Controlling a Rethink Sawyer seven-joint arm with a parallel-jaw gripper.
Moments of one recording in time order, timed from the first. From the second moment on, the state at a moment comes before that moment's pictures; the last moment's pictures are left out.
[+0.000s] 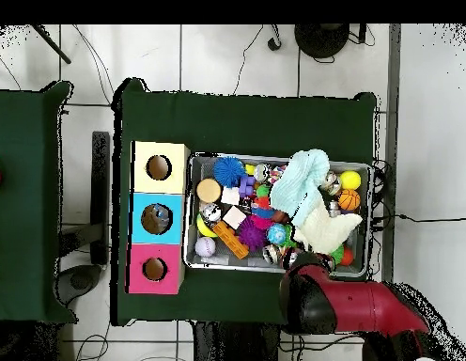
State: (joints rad) arm -0.65 -0.89 0.13 2.02 -0.66 0.19 1.97
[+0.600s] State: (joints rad) arm -0.67 -0.98 0.18 2.10 -0.62 0.22 1.97
